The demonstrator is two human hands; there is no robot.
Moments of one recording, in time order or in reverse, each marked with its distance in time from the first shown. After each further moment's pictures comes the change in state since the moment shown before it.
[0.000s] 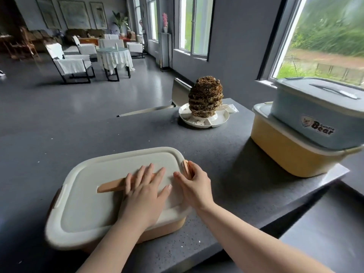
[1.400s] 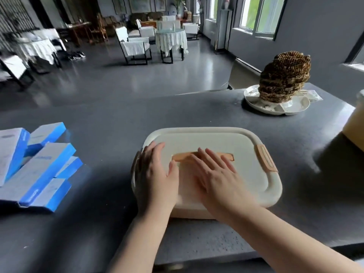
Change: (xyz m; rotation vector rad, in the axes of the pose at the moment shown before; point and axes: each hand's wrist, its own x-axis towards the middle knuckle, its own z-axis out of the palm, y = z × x) left_hand -0.048 -0.087 -0.032 -0.361 0.625 -0.362; right_hand -0.057 -0.055 0.073 -0.773 -0.452 -0.629
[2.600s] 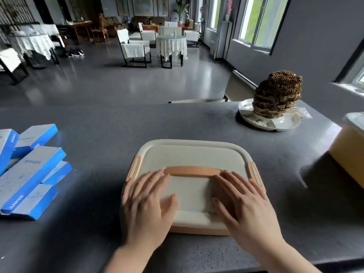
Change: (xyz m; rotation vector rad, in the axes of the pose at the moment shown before) left_hand -0.025 -0.009 -0.015 0.261 -0.202 0.222; right_hand -0.040 0.049 -0.017 -0.018 0.141 0.119
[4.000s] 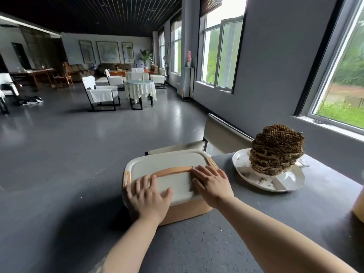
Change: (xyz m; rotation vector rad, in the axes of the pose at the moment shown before) left_hand 0.346 -0.060 0.137 0.201 -0.094 -0.143; right_hand 0.375 0.083 0.100 -0.204 0.076 0.082
